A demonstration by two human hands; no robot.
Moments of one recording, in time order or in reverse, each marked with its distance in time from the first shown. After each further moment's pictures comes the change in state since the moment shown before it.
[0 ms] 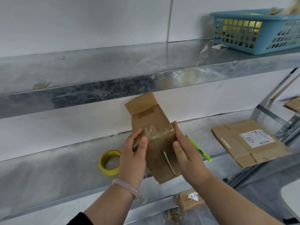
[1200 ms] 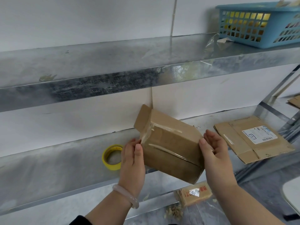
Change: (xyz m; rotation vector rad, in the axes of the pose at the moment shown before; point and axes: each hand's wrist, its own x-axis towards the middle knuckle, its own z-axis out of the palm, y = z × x) left_hand -0.019 -0.032 -0.010 0.071 0.048 -0.009; right_hand -0.027 0.009 -0.024 0.293 0.461 0.231
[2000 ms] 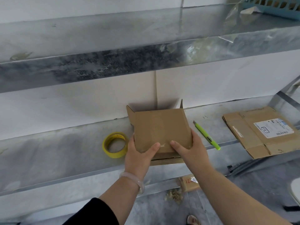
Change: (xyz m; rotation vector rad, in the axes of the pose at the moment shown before) left_hand 0.015 -0.042 0.023 0.012 -0.037 -0.334; right_hand 0.028 0.050 0.039 -0.364 -0.231 0.229
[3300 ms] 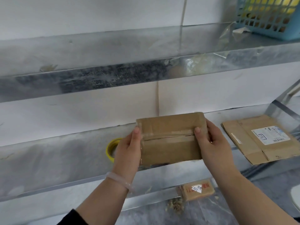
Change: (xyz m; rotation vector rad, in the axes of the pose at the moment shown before) left_hand -0.022 0.069 -0.041 0.013 0.023 0.173; right_hand -0.037 -0.061 -0.044 0.007 0.165 -0.224
